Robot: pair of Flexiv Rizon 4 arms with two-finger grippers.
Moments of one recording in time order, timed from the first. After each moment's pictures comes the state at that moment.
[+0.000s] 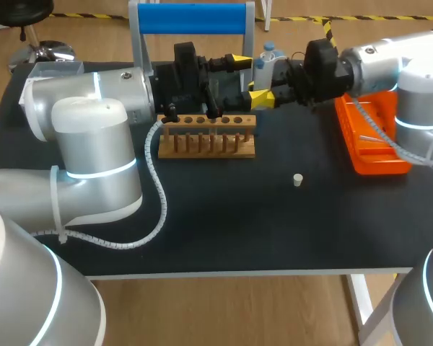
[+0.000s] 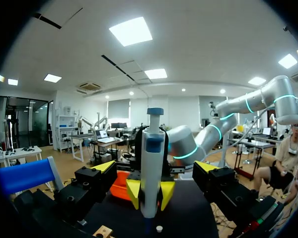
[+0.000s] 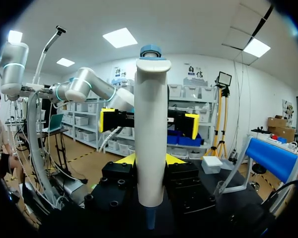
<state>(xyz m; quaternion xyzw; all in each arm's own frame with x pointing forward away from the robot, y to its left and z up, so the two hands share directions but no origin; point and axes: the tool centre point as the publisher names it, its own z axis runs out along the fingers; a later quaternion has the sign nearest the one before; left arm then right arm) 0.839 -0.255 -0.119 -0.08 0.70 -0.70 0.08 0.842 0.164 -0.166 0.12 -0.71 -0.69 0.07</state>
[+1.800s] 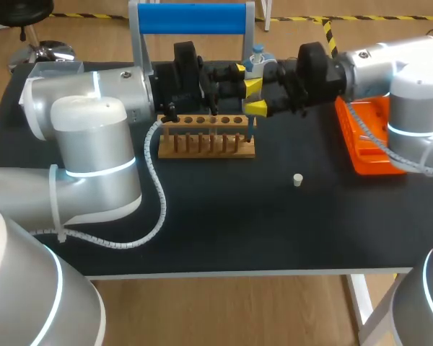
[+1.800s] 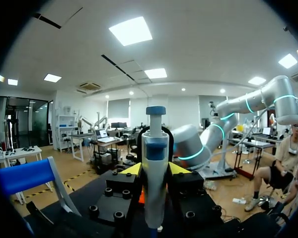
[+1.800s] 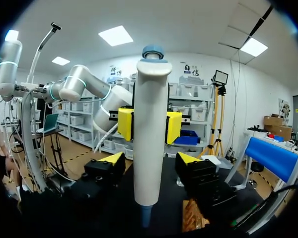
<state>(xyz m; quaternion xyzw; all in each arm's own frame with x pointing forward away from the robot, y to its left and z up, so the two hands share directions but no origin) 0.839 -0.254 -0.119 -0.08 0.70 -0.70 0.08 0.835 0.177 -0.165 0.10 -0.71 -0.69 0.06</state>
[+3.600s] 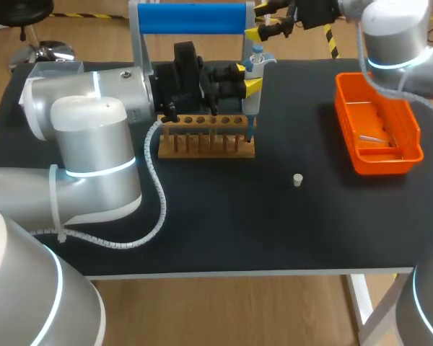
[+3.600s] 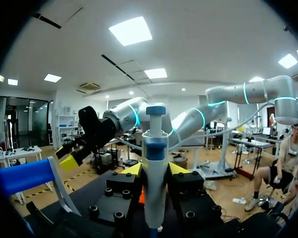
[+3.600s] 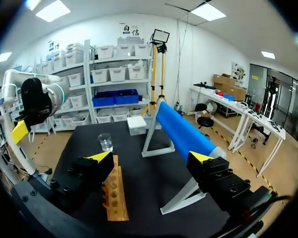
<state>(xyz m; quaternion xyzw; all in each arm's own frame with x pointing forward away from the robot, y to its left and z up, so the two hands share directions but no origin) 0.839 -0.254 -0.119 -0.08 0.70 -0.70 0.08 1.074 0.146 -0.162 -0.11 -0.84 -0.53 -0.07</state>
